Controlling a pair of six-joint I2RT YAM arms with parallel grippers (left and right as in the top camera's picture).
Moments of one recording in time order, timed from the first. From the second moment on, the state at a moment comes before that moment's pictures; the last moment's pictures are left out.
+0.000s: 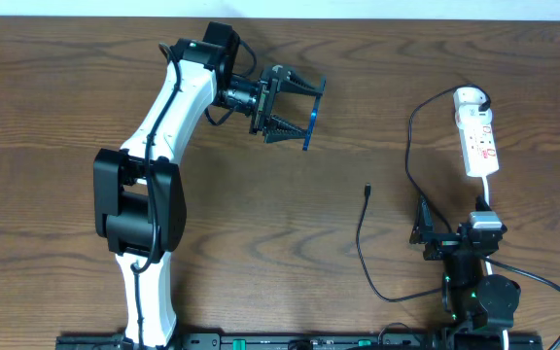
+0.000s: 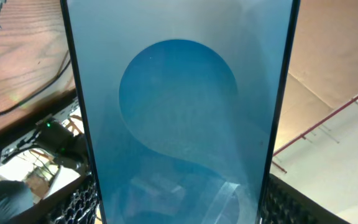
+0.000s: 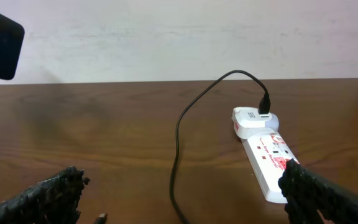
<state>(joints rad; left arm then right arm) -0.24 2.16 1.87 -1.19 1.46 -0.69 -0.06 0.01 0.01 -0.07 -0.09 0.04</state>
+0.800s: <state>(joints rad) -0.18 2.16 1.87 -1.19 1.46 -0.88 -0.06 0.01 0.01 -0.07 -0.09 0.04</state>
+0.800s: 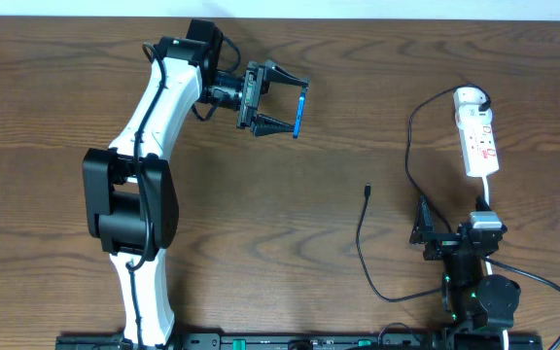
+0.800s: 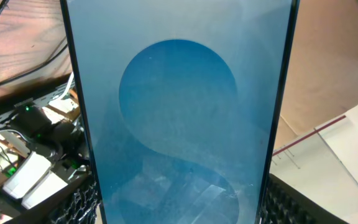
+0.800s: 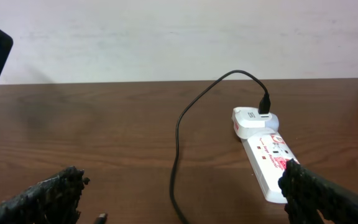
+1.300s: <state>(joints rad) -0.18 2.16 1.87 -1.18 1.46 -0.88 -0.06 0.01 0.01 0.04 -0.49 0.68</state>
